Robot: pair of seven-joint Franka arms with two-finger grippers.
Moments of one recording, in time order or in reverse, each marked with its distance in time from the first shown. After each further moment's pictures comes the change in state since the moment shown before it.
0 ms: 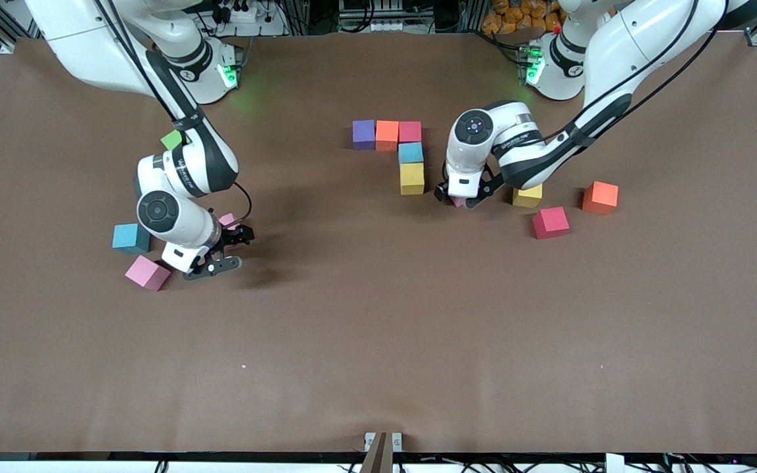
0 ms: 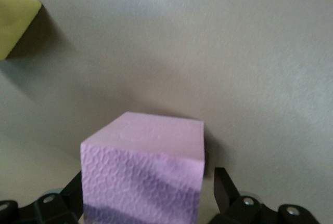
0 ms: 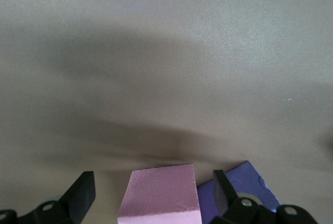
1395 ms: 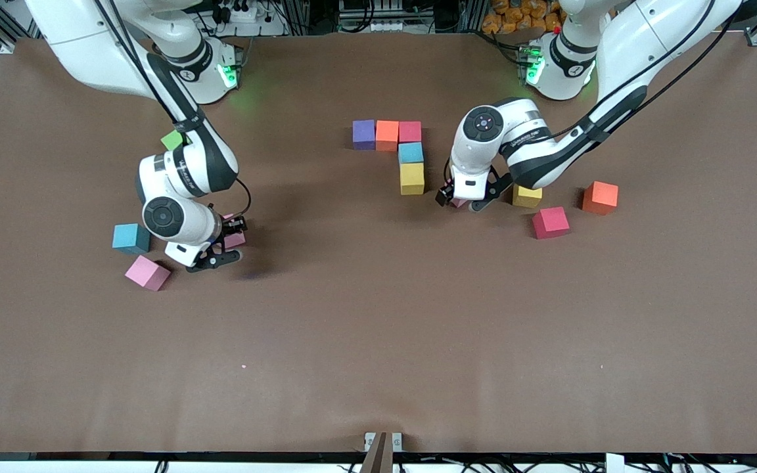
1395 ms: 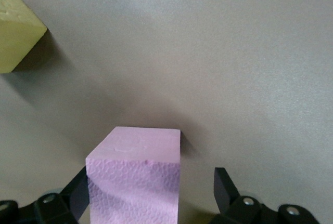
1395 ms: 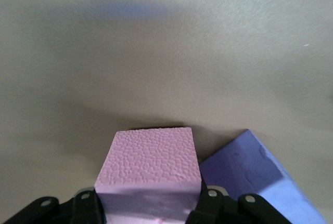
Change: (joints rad) left arm 0.079 -0.019 -0.079 0.013 -0.009 -0.012 -0.008; right arm 0.000 -0.016 -0.005 -0.004 -0.001 -0.144 -0.001
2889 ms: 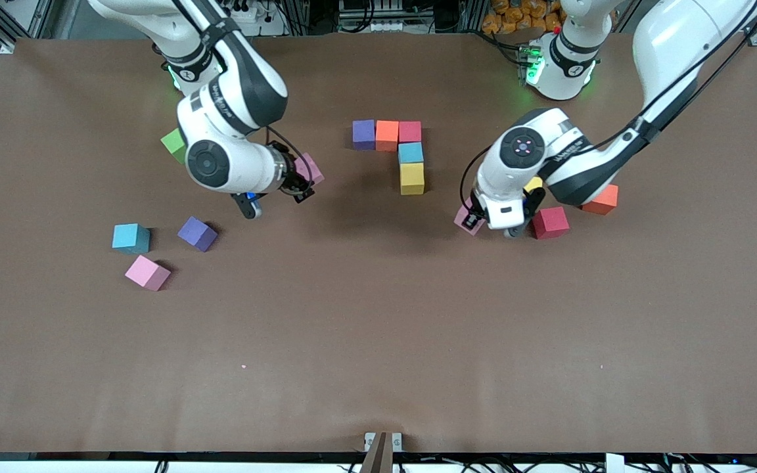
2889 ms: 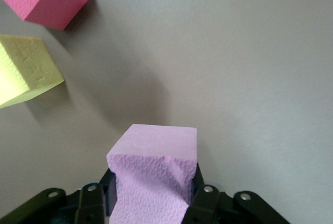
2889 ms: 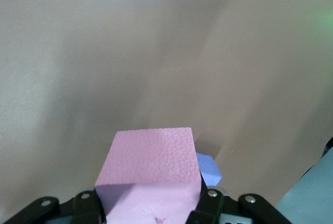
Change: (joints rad) left arm 0.136 -0.007 -0.076 0.220 -0.144 -0.163 -0.012; right arm 0.203 -0.168 0.107 0.090 0.435 -0.255 1.517
